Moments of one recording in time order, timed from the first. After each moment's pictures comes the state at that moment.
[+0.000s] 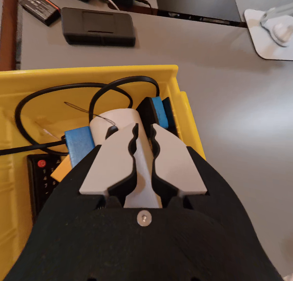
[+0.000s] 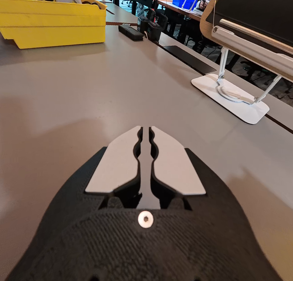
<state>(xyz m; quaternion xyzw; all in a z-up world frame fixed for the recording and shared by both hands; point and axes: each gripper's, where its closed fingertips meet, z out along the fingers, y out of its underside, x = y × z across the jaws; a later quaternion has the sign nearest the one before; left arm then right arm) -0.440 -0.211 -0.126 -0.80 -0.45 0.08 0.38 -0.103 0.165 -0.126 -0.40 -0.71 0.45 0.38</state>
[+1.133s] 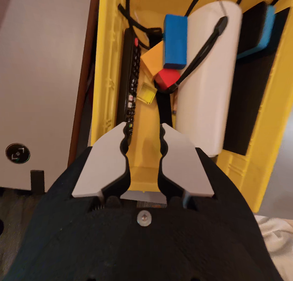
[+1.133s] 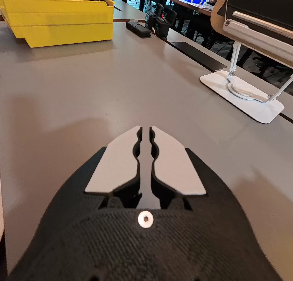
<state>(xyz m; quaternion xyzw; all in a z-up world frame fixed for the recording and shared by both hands) -0.372 -0.359 -0.128 -0.77 -0.60 0.07 0.19 -0.101 0.158 -0.132 -0.39 -0.72 0.45 0.35</state>
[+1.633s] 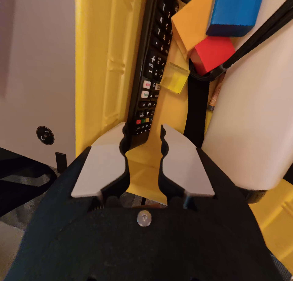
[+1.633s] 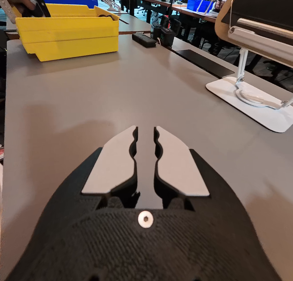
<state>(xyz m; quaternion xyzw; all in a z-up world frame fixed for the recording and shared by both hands) -0.370 -0.381 -0.171 -0.78 -0.61 0.14 0.03 -0.116 0.151 -0.127 -0.39 -0.71 0.48 0.34</state>
